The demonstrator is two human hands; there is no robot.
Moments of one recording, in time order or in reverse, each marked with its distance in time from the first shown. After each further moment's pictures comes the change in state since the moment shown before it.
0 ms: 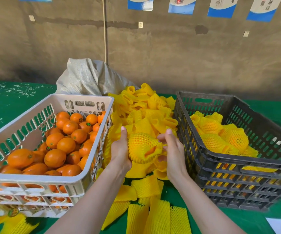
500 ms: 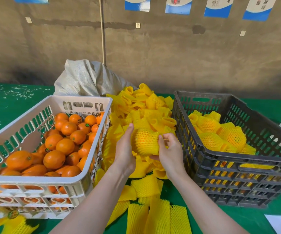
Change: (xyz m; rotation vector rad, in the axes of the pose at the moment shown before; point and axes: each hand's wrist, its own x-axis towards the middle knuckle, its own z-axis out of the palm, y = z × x) left_hand -0.005 -0.009 0.008 0.044 -0.138 0.011; right_hand 0.002 0.002 0.000 -0.305 0.039 -0.130
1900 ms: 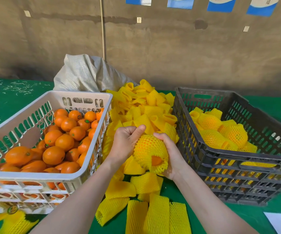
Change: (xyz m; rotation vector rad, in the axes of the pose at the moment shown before) left_hand -0.005 0.013 -0.011 0.581 -0.294 0.706; right_hand 0.002 -0.007 -0.005 0.712 -0.497 0.539
